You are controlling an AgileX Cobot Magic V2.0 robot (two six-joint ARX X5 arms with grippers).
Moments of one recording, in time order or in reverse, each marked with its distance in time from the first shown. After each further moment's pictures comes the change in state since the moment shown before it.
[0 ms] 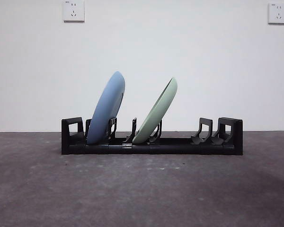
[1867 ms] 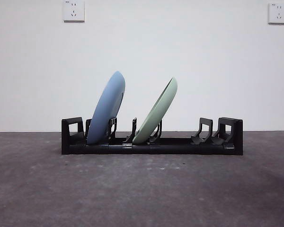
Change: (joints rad) left arm 0.000 0.000 0.000 0.001 0.000 0.000; right arm 0.000 0.000 -0.037 -0.010 0.008 0.006
